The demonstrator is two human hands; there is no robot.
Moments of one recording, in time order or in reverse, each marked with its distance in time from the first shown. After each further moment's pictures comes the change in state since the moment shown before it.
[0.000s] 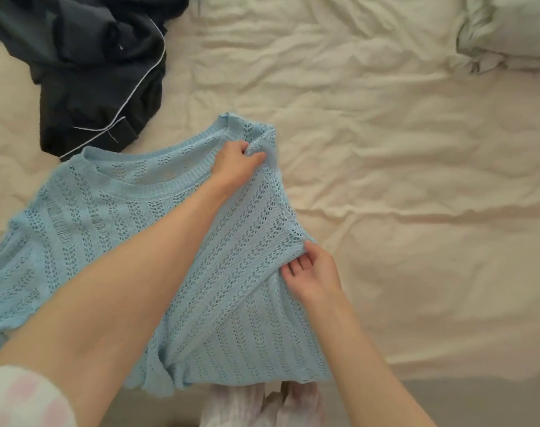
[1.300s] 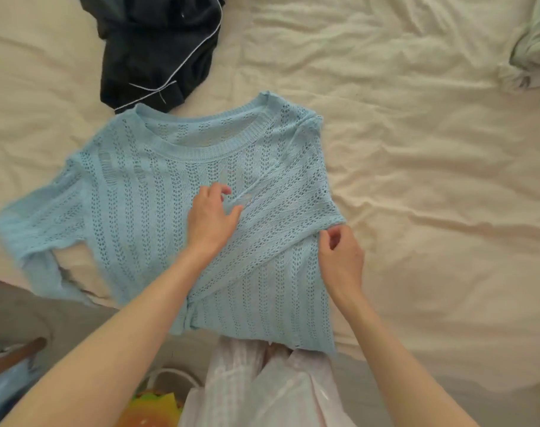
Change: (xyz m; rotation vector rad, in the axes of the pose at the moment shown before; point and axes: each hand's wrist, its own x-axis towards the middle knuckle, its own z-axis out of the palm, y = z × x) left_hand -0.129 -0.089 -0.008 0.251 0.277 -0.067; right_hand -0.020 -0.017 -0.035 -1.514 0.045 -0.924
